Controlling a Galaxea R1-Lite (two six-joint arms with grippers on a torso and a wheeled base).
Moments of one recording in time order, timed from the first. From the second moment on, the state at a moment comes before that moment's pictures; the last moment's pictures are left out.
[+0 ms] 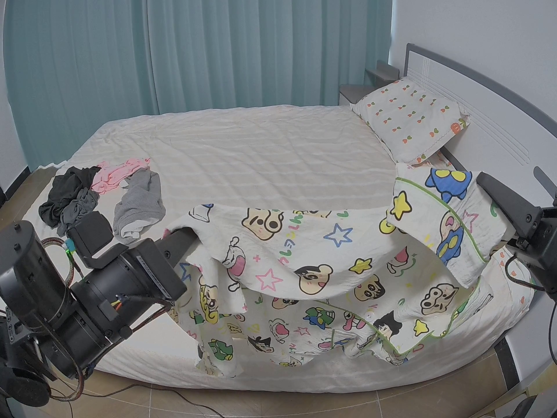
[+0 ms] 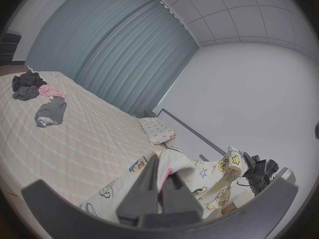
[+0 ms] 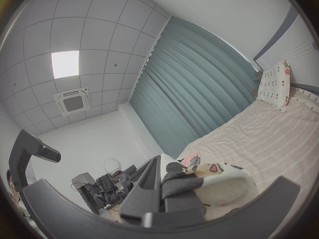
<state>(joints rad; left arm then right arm) -0.76 1.40 -0.37 -1.09 0.24 -0.57 0.54 1.21 -0.29 -1.28 0.24 0.67</state>
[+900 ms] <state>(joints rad) -0.86 1.26 -0.34 -1.08 0.22 -0.58 0.63 1.11 -0.26 -1.27 0.37 0.67</state>
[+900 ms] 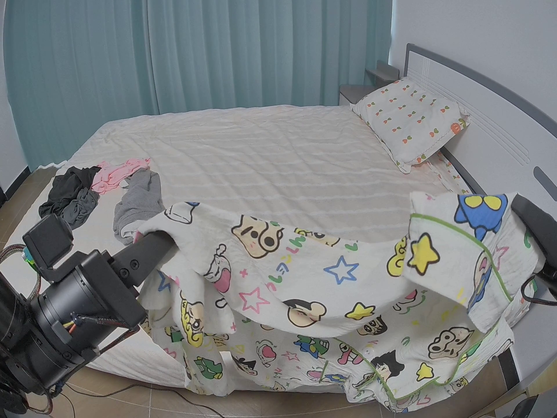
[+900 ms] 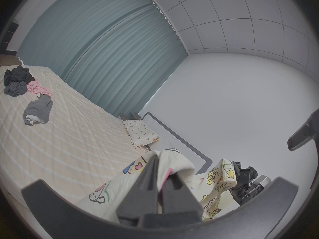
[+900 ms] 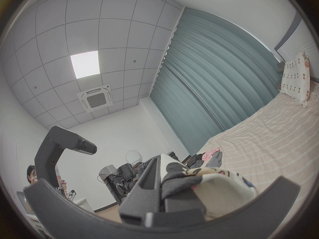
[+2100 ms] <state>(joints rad) -0.55 1.88 -0.64 -1.08 0.22 -0.57 0.32 1.76 -0.62 -1.29 0.36 0.58</state>
